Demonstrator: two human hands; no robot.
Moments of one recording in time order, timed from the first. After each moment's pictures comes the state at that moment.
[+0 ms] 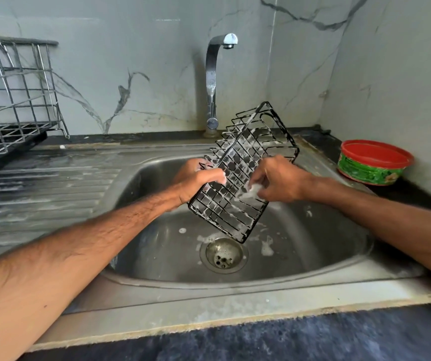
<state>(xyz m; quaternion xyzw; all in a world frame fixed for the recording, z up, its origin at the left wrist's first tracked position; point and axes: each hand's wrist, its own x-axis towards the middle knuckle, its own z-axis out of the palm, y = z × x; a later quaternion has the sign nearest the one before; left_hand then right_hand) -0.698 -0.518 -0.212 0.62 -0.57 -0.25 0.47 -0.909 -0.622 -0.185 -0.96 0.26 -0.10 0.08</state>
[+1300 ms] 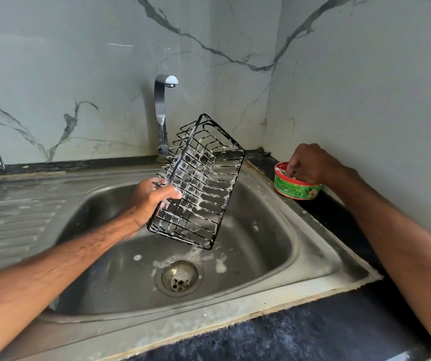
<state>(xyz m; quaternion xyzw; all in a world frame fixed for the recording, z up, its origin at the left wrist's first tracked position) -0.709 -0.529 -0.210 0.59 -0.53 -0.26 0.55 -1.055 -0.682 -0.116 -0.84 0.52 -0.16 0.01</state>
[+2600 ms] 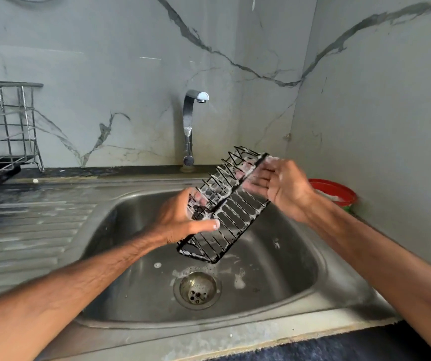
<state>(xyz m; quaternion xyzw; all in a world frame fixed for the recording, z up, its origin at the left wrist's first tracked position) -0.716 -0.514 -0.210 0.62 -0.66 -0.14 0.40 -0.947 -0.599 -0.120 -0.53 0.26 -0.43 0.68</state>
